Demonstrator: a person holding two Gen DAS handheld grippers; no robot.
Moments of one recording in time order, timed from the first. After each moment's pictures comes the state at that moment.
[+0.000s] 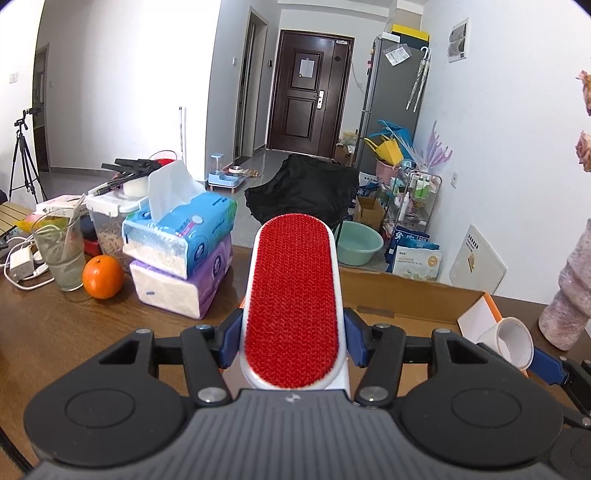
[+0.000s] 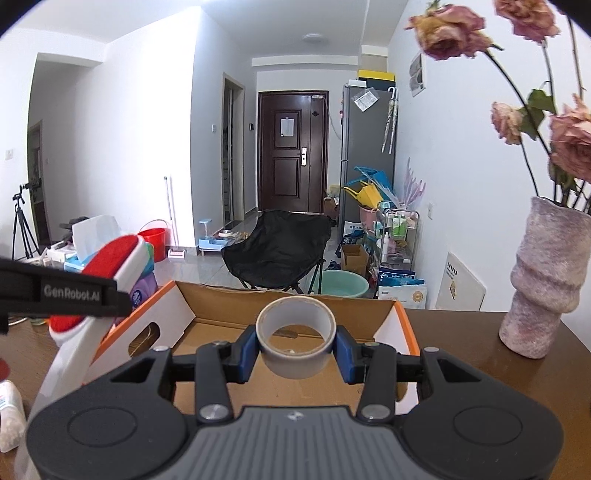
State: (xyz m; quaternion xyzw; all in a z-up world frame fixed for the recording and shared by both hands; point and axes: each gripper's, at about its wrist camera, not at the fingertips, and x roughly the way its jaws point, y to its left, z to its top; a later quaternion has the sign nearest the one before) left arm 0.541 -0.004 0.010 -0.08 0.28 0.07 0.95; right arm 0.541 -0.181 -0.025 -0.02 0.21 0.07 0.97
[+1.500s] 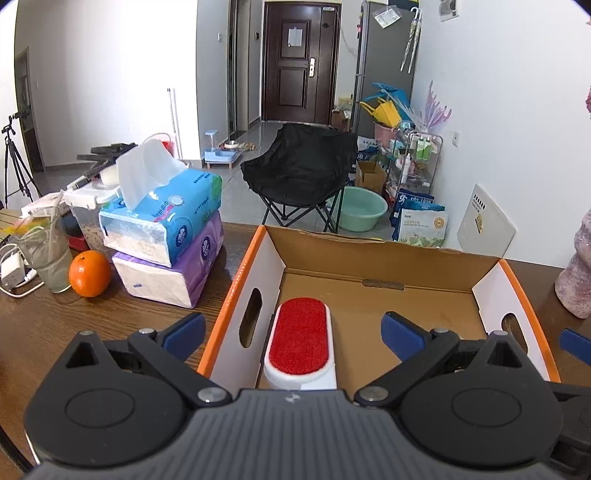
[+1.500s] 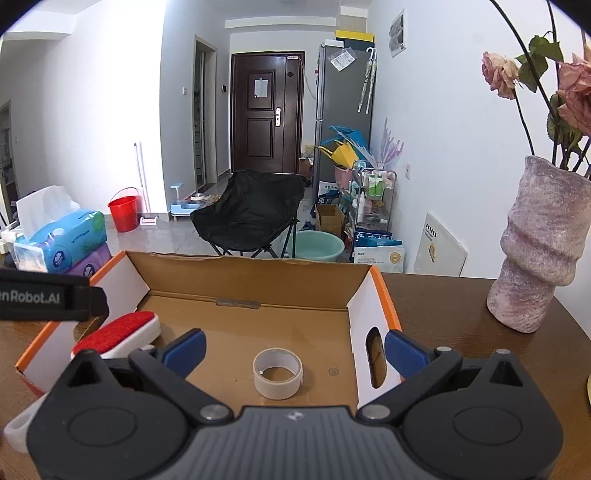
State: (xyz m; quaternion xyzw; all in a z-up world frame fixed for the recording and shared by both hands) left arm 0.565 -0.016 -0.004 -0.04 0.33 0.07 0.94; right arm 0.586 -0.198 -0.045 -0.02 0.28 0.03 0.96
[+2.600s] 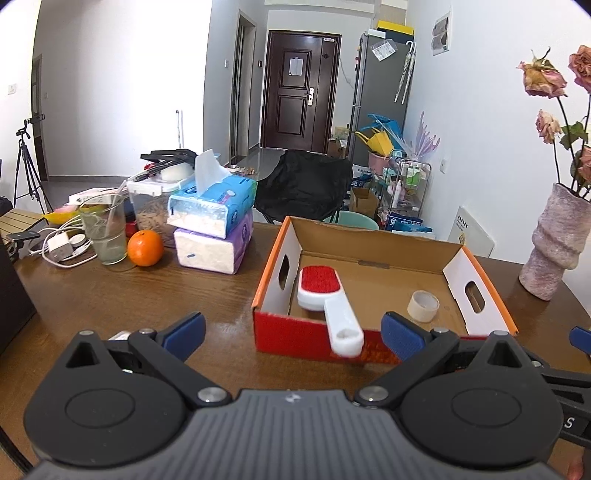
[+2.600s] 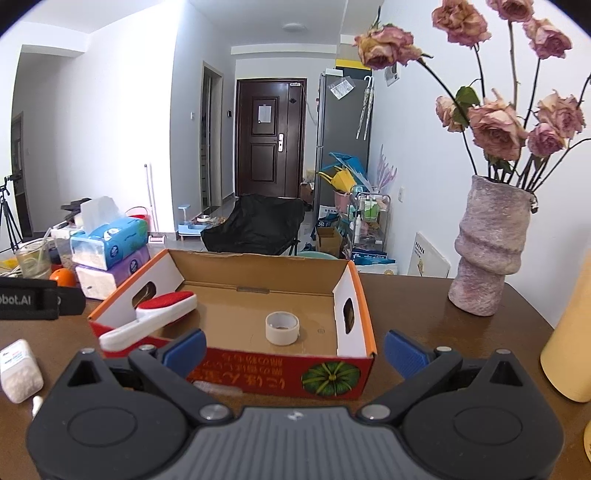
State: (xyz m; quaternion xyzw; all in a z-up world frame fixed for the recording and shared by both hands) left arm 0.417 0.003 0.018 -0.06 0.28 0.06 0.96; right arm 0.444 -0.210 -0.015 -0.02 0.23 0.03 0.97
